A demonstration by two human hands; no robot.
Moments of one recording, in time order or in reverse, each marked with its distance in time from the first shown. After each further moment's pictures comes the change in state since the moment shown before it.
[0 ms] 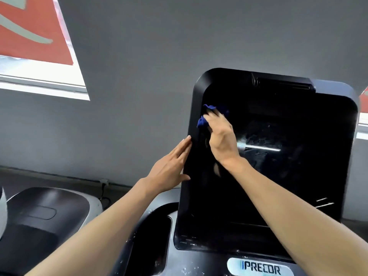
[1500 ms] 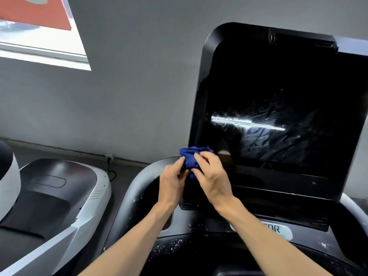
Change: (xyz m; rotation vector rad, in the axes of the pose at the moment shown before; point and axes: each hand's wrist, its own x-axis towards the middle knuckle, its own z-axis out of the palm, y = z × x) left_hand -0.107 0.046 0.108 -0.535 0.331 -0.523; right_hand -0.208 -0.034 0.027 0.035 -0.193 0.010
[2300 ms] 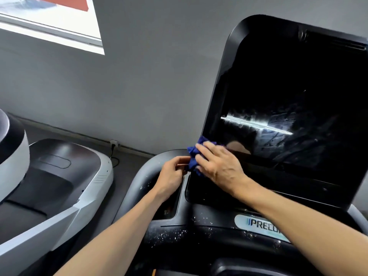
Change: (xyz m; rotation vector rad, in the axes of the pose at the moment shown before) left_hand 0.003 -0.034 -0.015 -0.500 -0.199 -0.335; right_hand 0.033 0.013 -0.007 -0.558 -0.197 -0.629
